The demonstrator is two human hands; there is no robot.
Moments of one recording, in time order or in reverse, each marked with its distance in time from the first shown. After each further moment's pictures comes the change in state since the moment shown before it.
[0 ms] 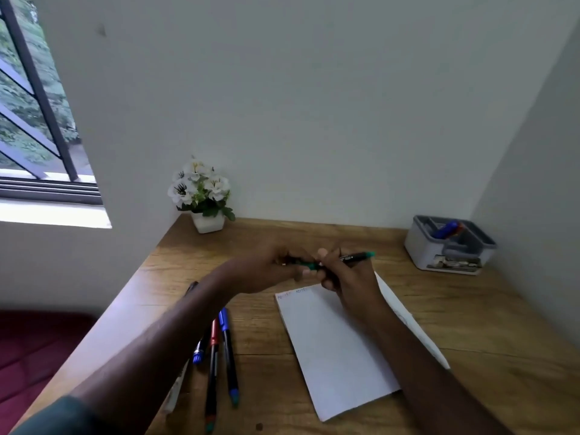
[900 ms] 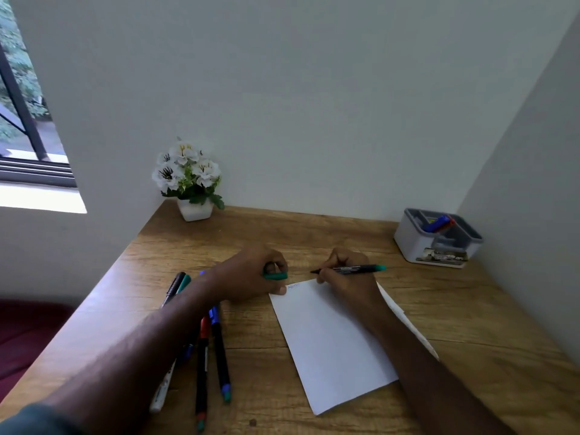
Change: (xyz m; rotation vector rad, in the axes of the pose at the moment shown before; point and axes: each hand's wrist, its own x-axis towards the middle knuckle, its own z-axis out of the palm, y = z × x) left_hand -0.015 -0.026 0.011 0.281 -0.032 -0.359; right_hand -0.003 0.009 -0.018 -0.535 0.102 -0.017
